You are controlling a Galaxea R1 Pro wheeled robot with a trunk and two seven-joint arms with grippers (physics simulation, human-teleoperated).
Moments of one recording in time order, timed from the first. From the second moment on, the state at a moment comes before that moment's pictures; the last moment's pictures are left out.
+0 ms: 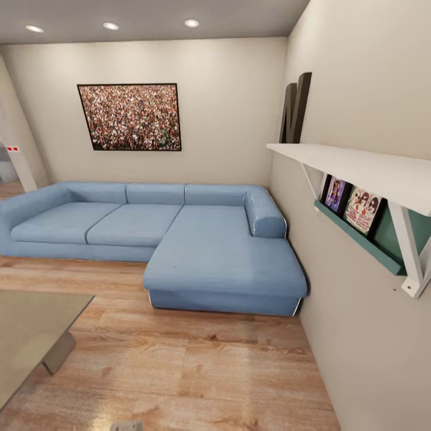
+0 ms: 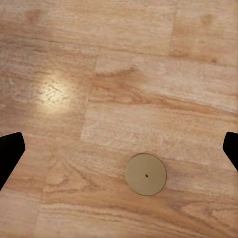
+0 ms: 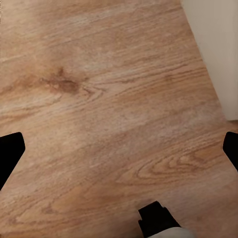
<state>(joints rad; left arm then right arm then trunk) -0.37 0.03 -0.16 -0.10 0.22 -0.21 0.11 -0.40 0.09 0.49 -0.04 -0.80 -0.21 -0.34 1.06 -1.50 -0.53</state>
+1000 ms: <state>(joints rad) -0.37 0.03 -0.15 -0.10 0.22 -0.19 0.11 -0.43 0.13 0.44 -0.88 -0.81 0.52 -0.74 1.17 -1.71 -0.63</state>
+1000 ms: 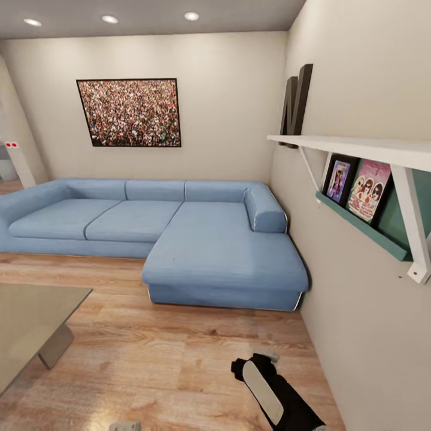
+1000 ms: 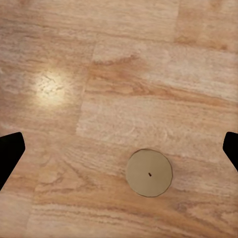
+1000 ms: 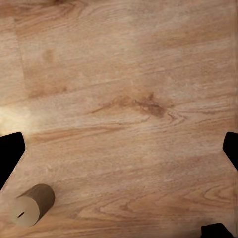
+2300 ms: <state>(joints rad) -0.39 0.03 -0.15 -0.43 0.22 0.39 0.09 -0.44 0.14 0.35 -1.02 -0.82 0.73 -0.82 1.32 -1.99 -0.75</state>
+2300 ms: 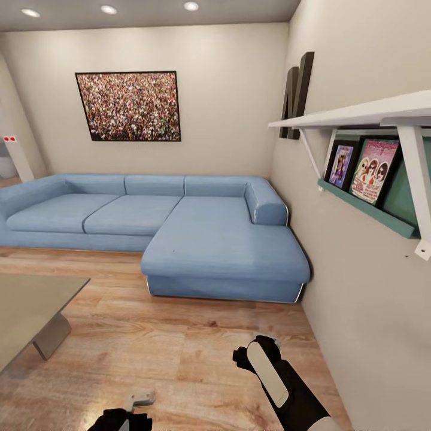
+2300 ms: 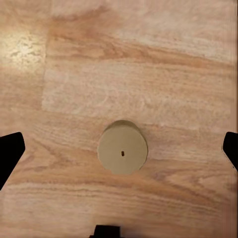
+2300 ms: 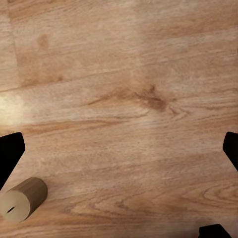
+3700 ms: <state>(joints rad) -0.39 0.01 -0.16 -0.45 0.22 0.35 0.10 -0.29 0.11 0.37 -1.56 -0.98 0.88 -0.45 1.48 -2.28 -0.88</state>
